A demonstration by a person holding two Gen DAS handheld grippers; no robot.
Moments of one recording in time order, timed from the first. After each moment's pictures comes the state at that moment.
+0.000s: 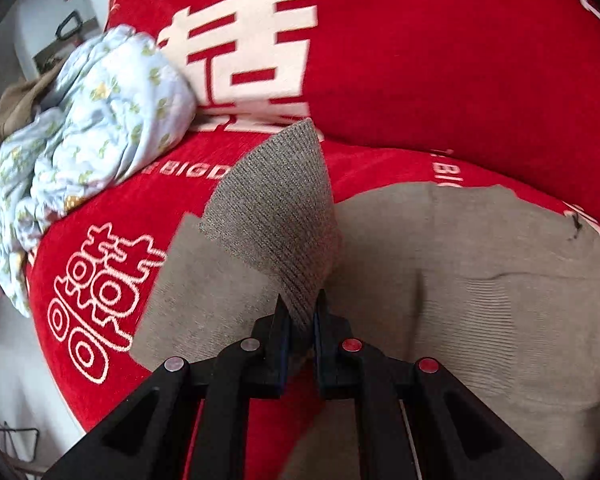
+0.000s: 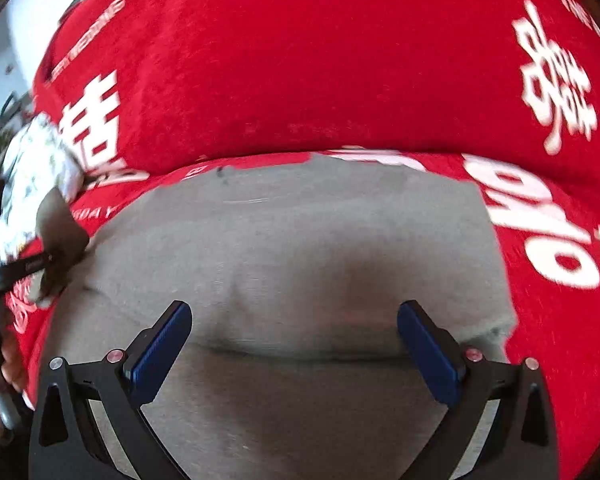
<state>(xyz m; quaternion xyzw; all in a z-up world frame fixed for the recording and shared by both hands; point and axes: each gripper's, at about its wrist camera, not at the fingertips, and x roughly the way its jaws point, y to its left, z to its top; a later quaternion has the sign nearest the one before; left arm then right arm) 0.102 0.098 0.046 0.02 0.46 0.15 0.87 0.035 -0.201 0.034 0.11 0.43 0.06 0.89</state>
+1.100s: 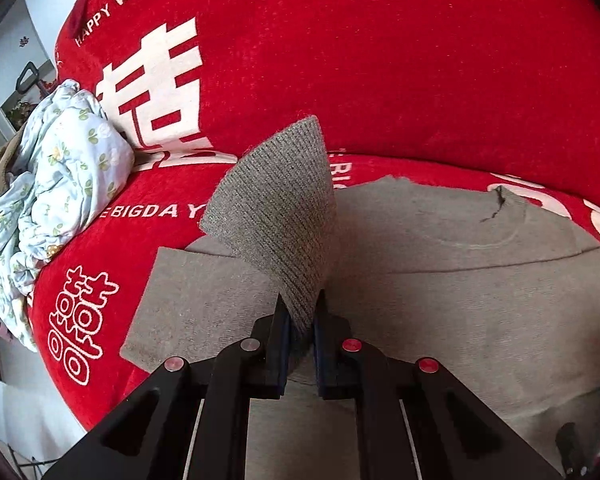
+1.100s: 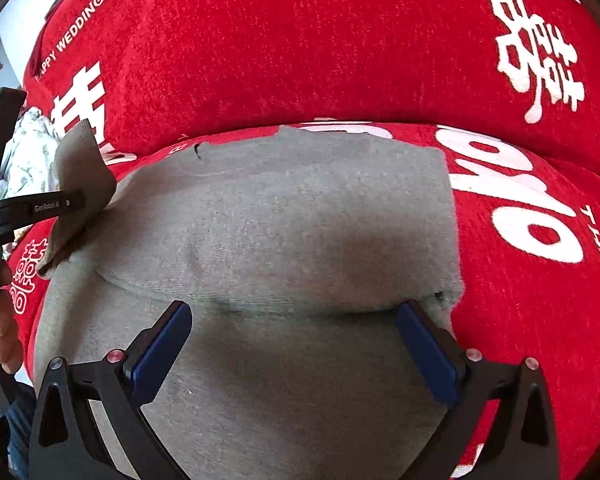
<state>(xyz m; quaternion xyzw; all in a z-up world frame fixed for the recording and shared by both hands) 0.119 -0.018 0.069 0.08 0.48 0.11 0.87 0.022 -0.235 0.031 0.10 0.47 0.06 0.88</state>
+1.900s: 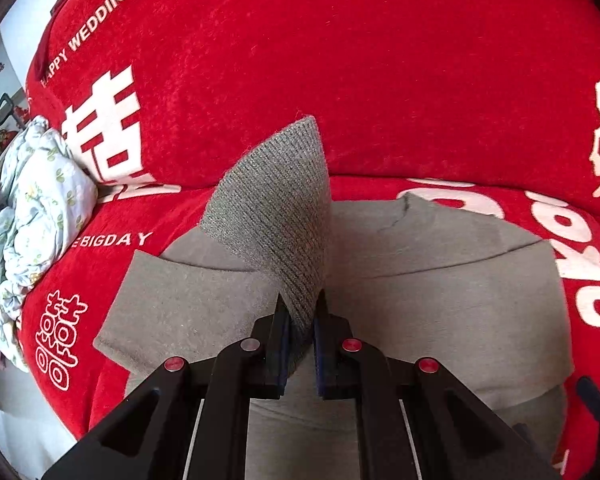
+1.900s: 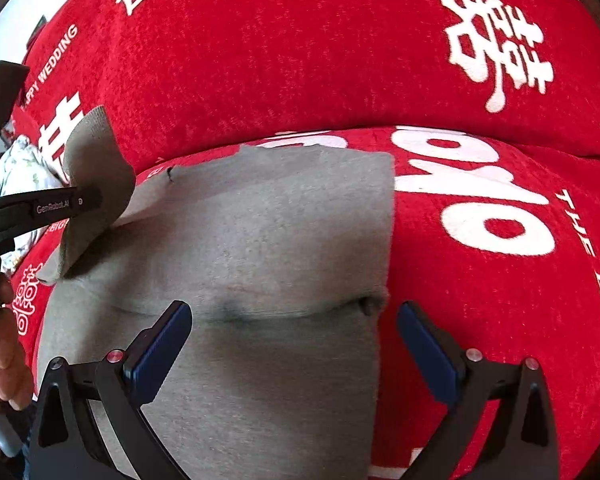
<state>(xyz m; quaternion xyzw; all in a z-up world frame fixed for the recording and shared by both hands) 0.114 -0.109 0.087 0.09 0.47 0.05 0.88 0.016 -0.280 0.038 0.13 0.46 0.03 0.88</state>
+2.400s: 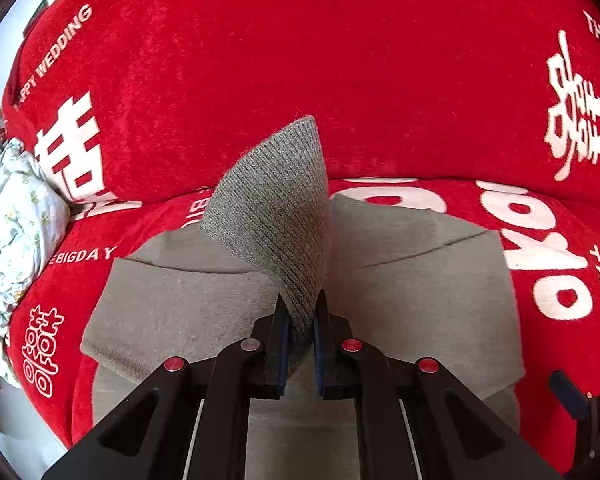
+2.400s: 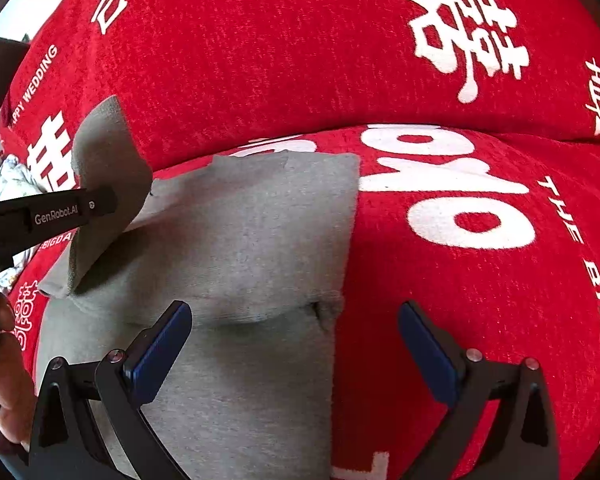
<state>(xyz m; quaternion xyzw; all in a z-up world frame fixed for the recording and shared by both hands) 0.108 -0.167 0.086 0.11 0.47 0.01 0.87 0.015 -0.302 0.036 0.15 0.46 0.01 0.88</state>
